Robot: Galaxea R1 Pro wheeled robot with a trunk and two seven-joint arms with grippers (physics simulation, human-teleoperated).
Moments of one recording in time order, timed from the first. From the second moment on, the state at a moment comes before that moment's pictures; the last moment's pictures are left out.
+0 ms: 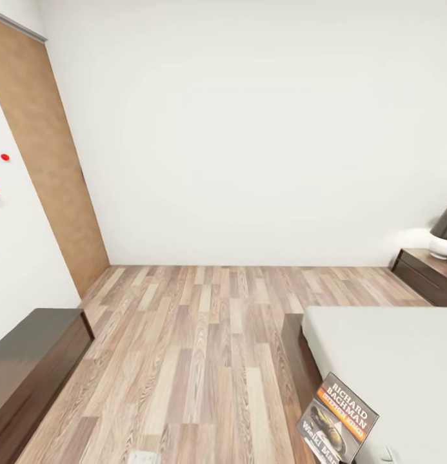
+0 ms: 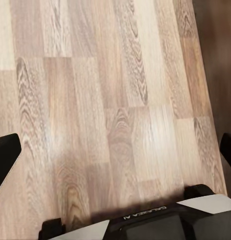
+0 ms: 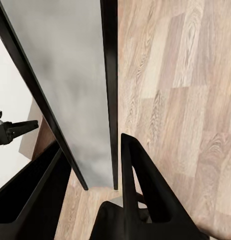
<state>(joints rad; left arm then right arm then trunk) -0.42 0.04 0.23 -0.03 -0.19 -0.20 -0.36 -0.32 -0.41 -0.04 -0.22 -0.35 0.05 1.25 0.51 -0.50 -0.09</state>
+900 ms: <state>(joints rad) -0.42 0.04 0.23 -0.03 -0.19 -0.20 -0.36 -0.32 -0.41 -0.05 -0.22 -0.35 0.04 1.25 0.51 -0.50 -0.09</state>
